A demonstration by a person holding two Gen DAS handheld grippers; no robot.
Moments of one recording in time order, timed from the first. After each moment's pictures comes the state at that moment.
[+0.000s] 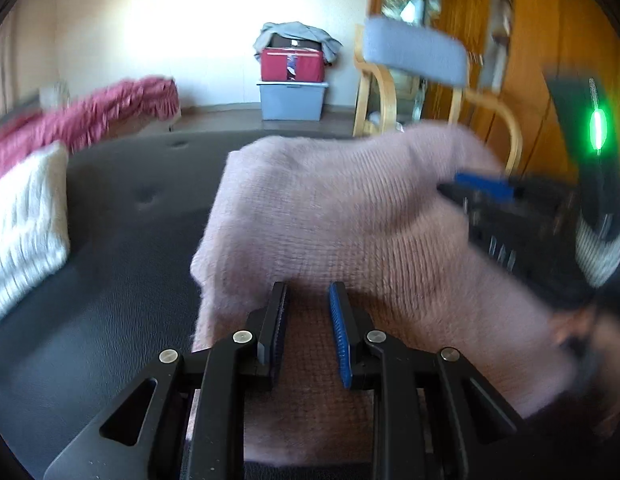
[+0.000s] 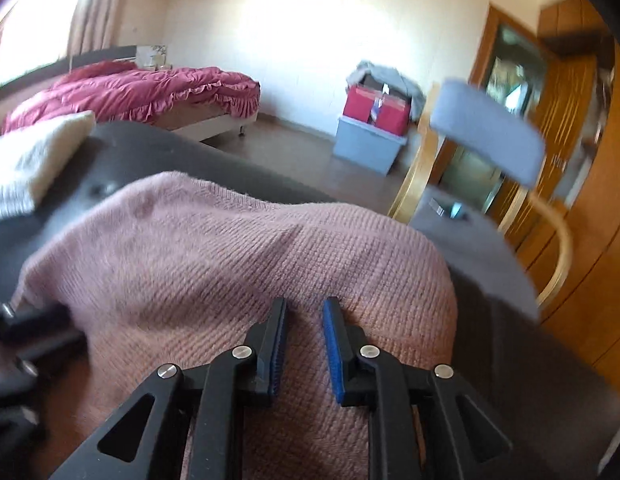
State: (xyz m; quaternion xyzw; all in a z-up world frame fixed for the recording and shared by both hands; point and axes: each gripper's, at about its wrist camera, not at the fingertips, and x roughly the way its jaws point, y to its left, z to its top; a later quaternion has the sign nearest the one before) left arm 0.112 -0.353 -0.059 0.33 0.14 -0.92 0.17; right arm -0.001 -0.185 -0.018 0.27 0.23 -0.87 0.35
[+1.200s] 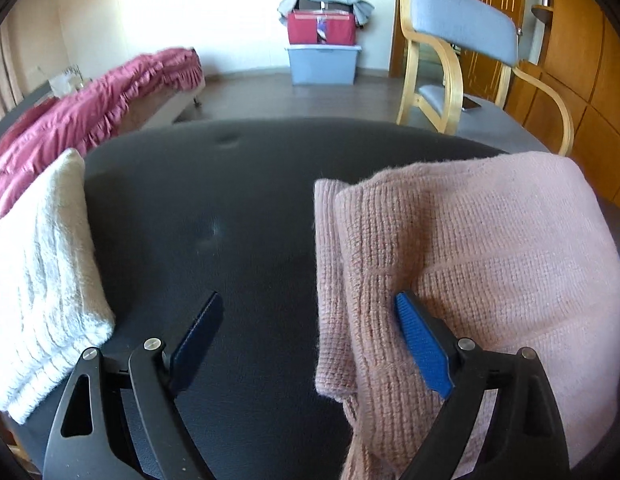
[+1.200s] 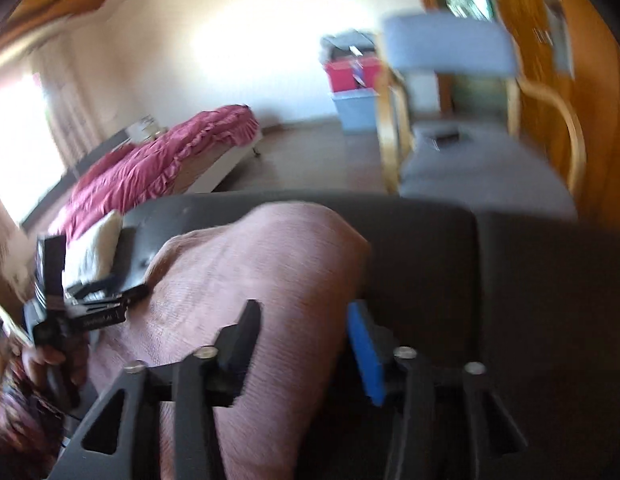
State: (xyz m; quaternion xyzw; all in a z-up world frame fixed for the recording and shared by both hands) left arm 0.066 -0.439 -0.055 0.43 0.11 -0.87 0.21; right arm -0.053 -0.069 0.018 0.42 0.00 -0.82 0.39
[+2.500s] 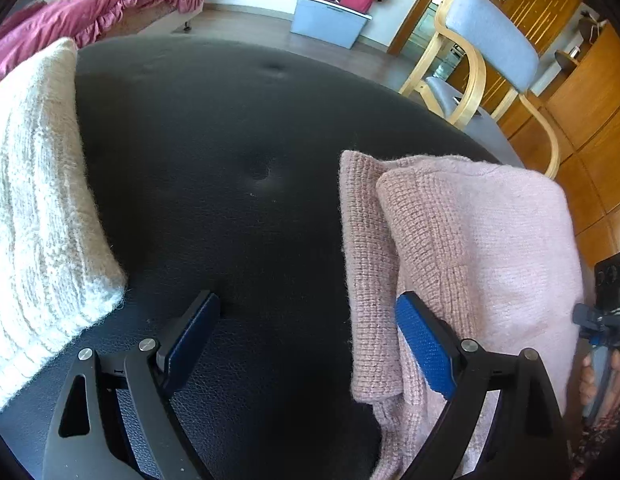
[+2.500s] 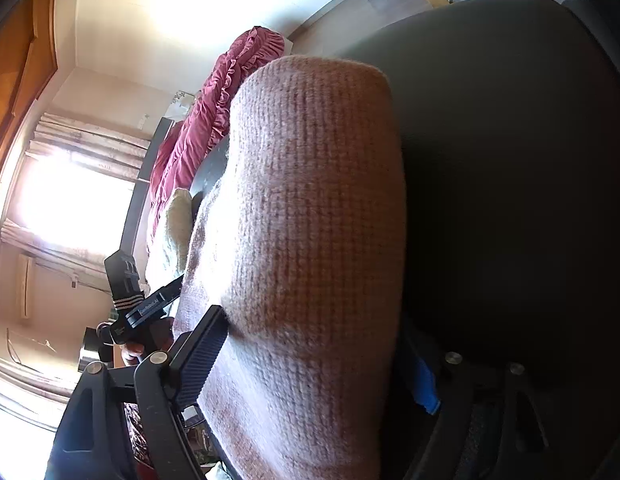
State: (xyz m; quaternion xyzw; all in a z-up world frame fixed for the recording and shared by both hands) left arm 0.096 -0.520 -0.082 0.47 0.28 -0.83 0.13; right arm -0.098 -0.146 -0.071 0.61 -0.14 -0.62 0.47
